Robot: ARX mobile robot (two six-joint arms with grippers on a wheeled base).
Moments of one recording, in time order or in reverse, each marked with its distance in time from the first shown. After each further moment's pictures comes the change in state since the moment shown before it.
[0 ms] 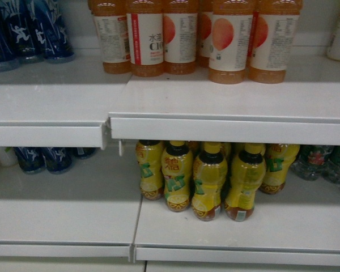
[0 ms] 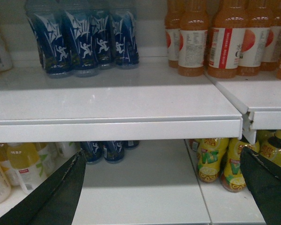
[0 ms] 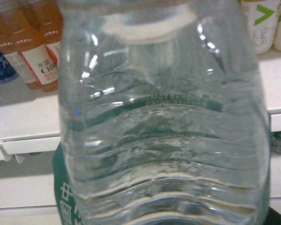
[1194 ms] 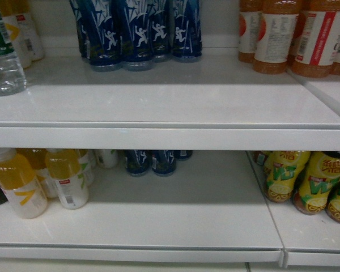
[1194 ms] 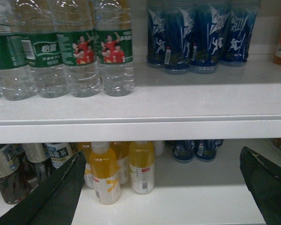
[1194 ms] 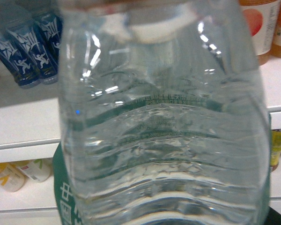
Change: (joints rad) left arm 0.000 0.000 0.000 0.001 0.000 0.000; right arm 0.000 0.000 0.000 -0.002 0.000 0.000
